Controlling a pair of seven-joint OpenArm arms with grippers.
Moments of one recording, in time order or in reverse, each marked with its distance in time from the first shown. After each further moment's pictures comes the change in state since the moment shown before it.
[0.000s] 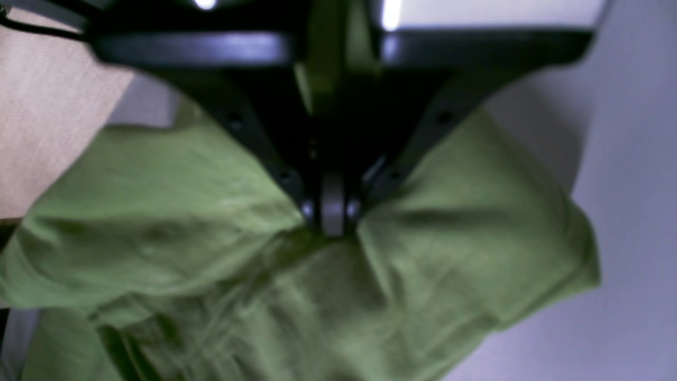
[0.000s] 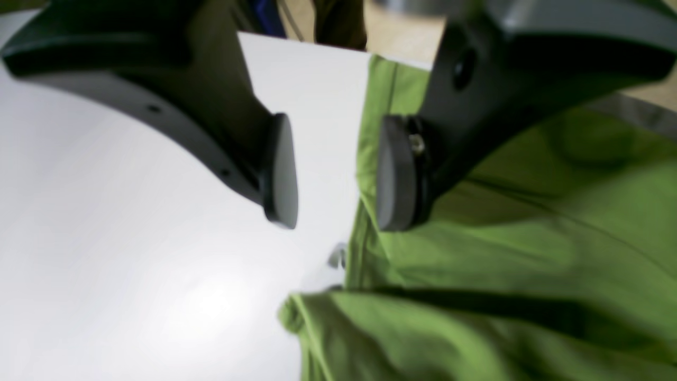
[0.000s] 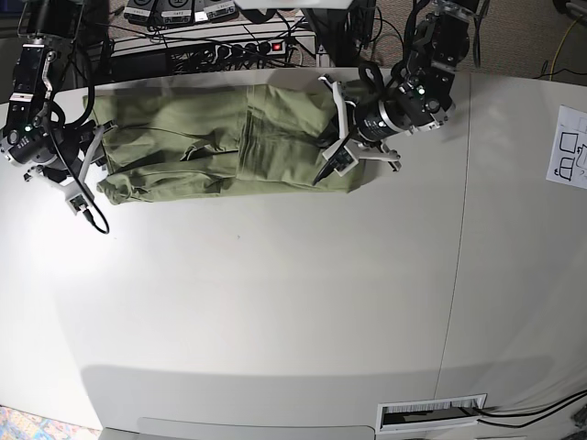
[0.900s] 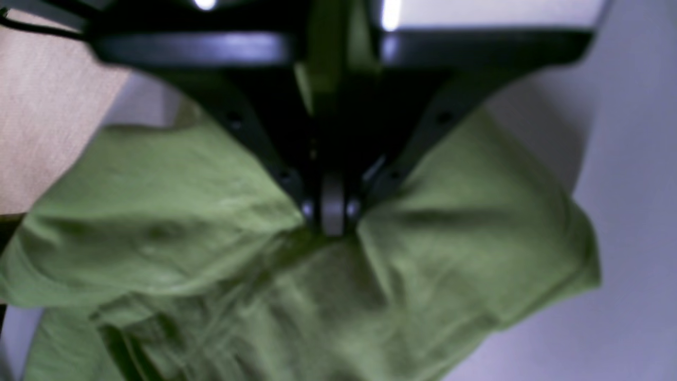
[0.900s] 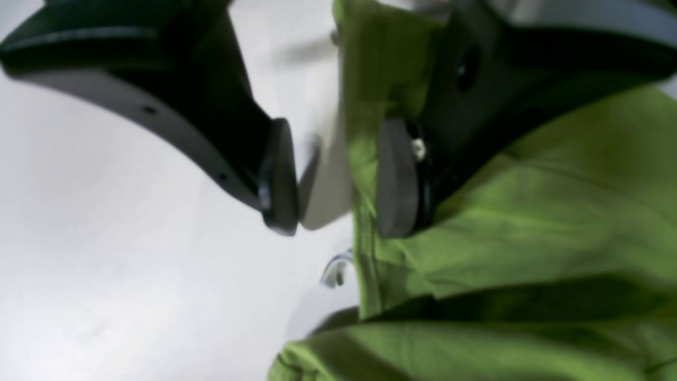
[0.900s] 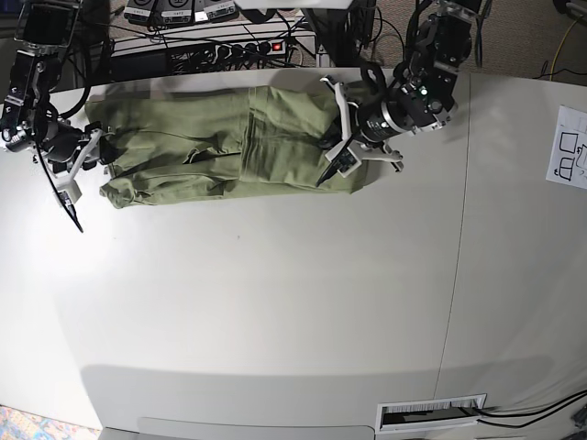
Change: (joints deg) left arm -0.1 -0.3 0.0 0.0 -0.9 0.0 0.0; right arm 0.7 0.6 0.7 -18.8 8.6 0.1 12.8
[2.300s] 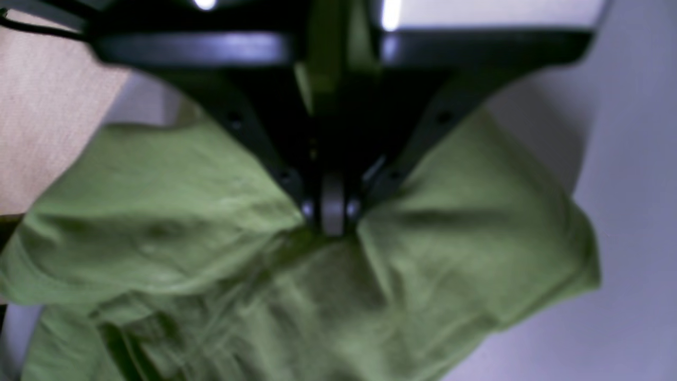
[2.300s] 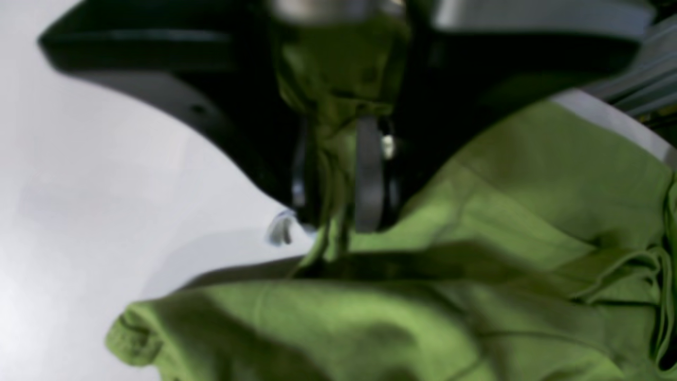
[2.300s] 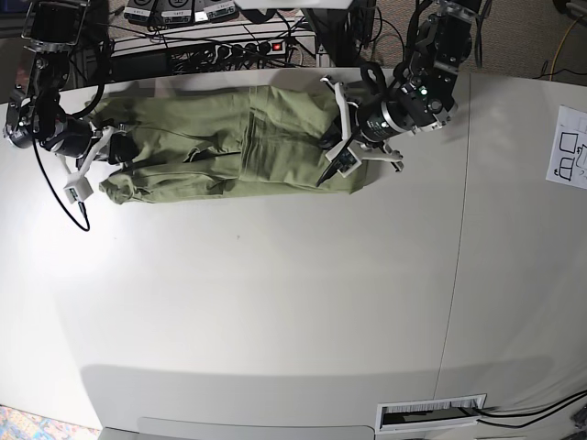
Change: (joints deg) left arm 0.0 0.0 0.0 0.0 0.0 0.0 -0.2; right arm -0.3 -2.1 0.0 -0.1 14.2 0.2 -7.1
